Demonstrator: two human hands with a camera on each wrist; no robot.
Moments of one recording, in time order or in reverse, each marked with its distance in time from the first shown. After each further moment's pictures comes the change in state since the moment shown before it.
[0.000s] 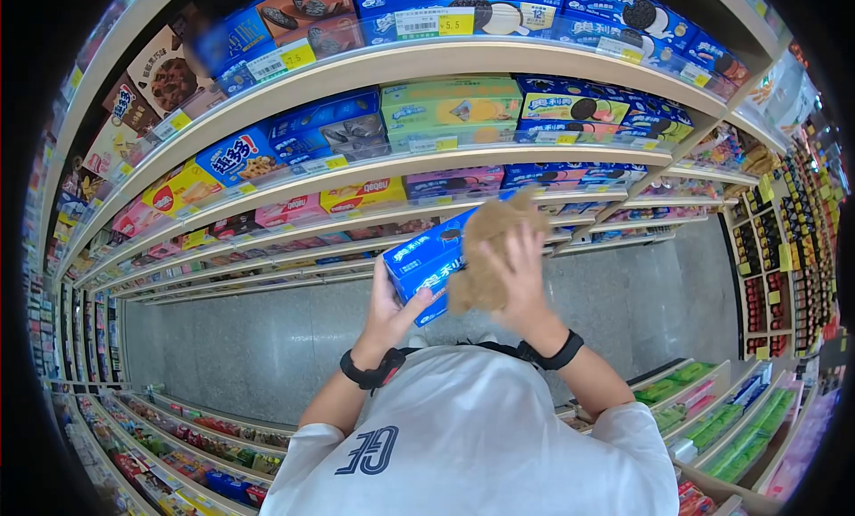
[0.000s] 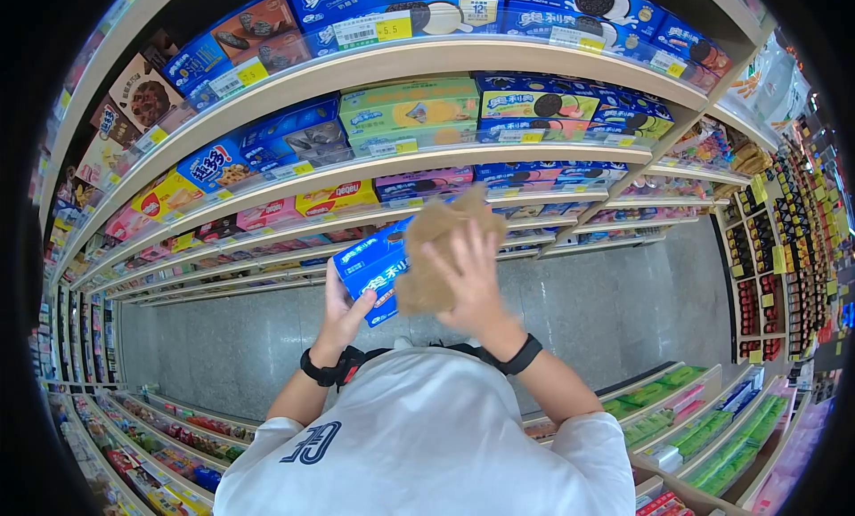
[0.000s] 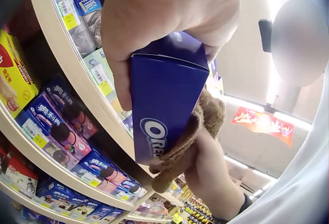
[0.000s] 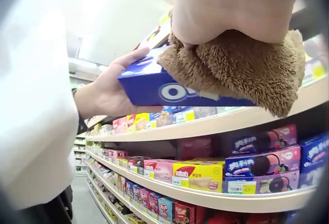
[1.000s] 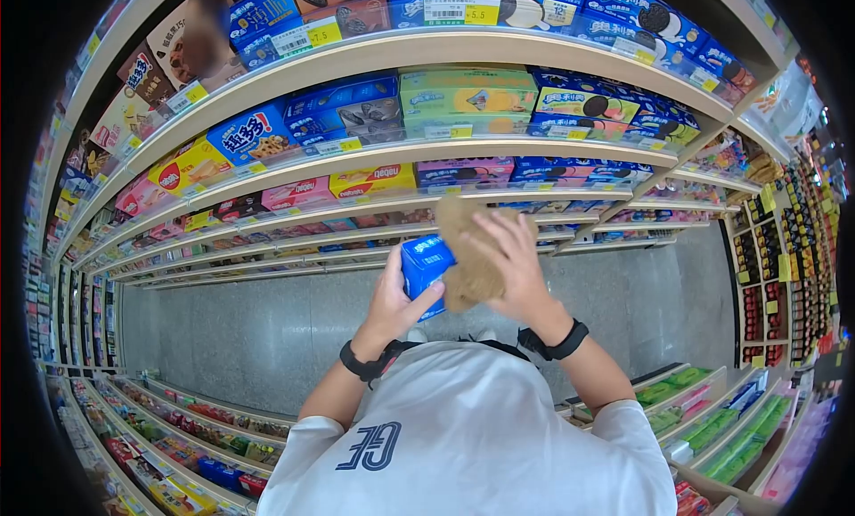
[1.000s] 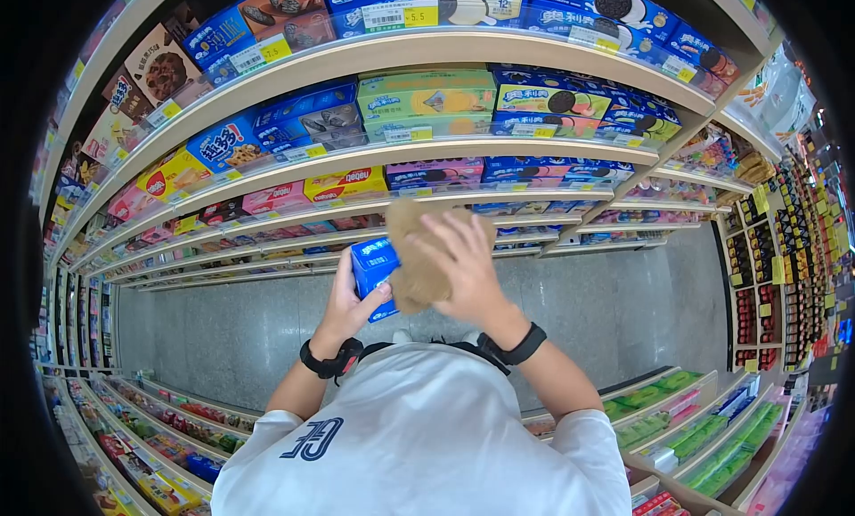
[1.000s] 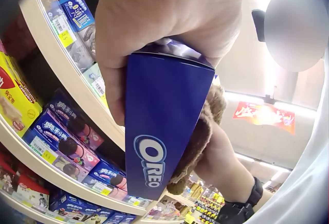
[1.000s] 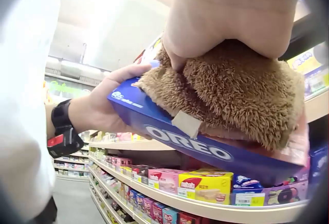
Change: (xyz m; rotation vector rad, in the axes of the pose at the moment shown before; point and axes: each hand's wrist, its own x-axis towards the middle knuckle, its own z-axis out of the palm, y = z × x) left_hand -0.012 0.005 -0.011 0.211 -0.053 -0.072; right_hand 0.025 -0.019 -0.011 0.086 -0.103 0.001
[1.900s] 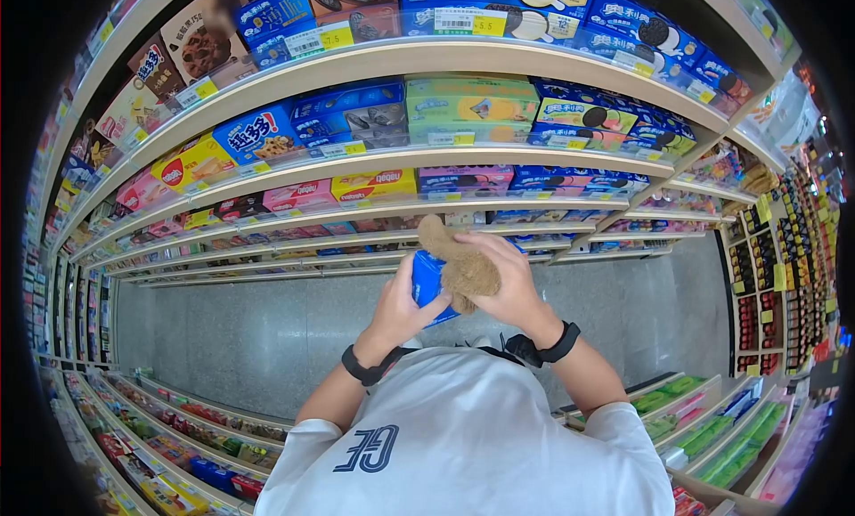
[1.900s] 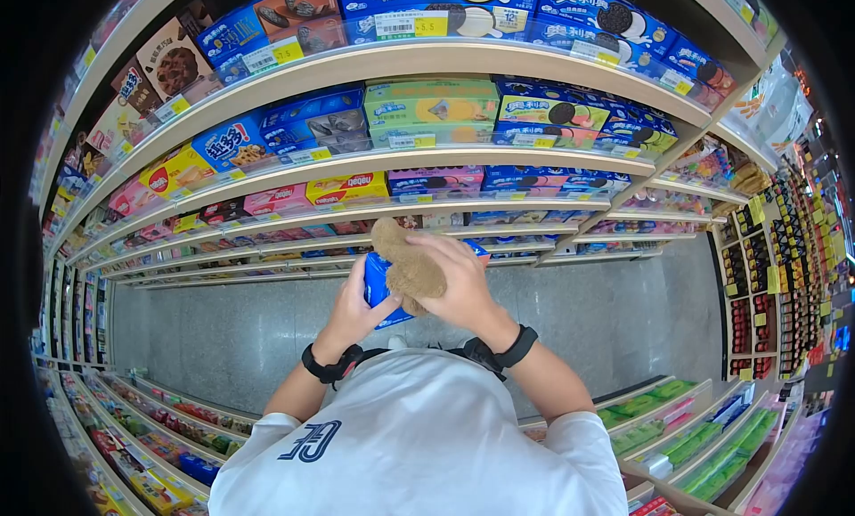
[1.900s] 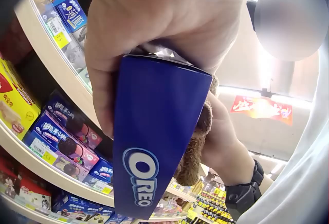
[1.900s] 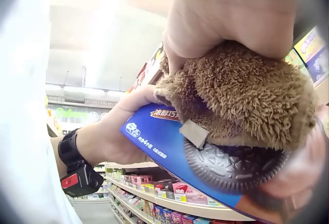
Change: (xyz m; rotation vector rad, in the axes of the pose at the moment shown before) left_hand -0.003 0.010 0.009 0.393 0.059 0.071; right_hand 0.012 -0.016 0.007 0.302 0.016 0.037
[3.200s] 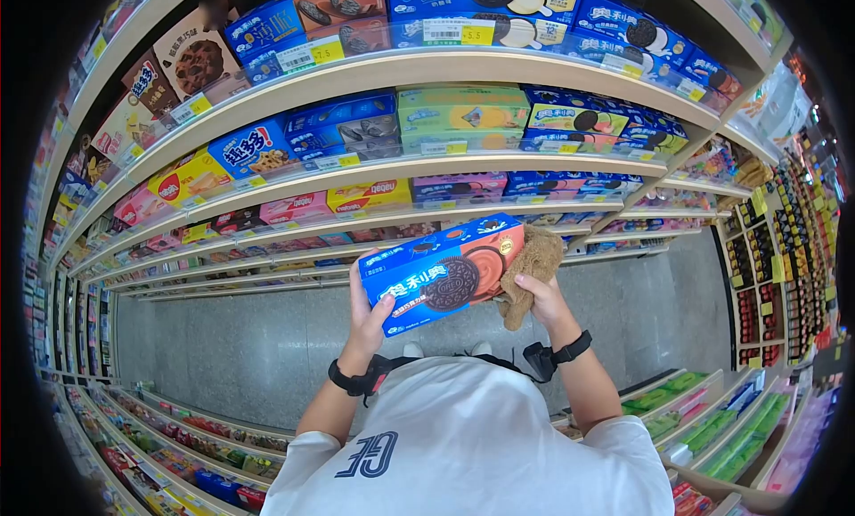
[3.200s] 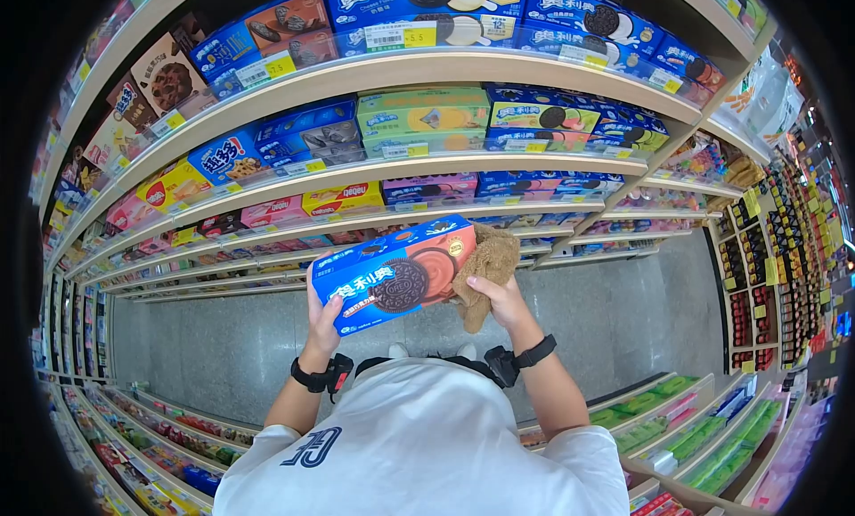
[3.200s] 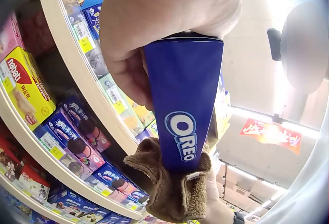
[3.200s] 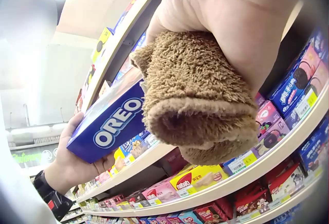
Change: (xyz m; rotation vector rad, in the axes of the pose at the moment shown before) left_hand -0.010 -0.026 -0.022 -0.639 0.164 0.036; right_hand -0.065 0.062 -0.015 1.094 0.214 0.753
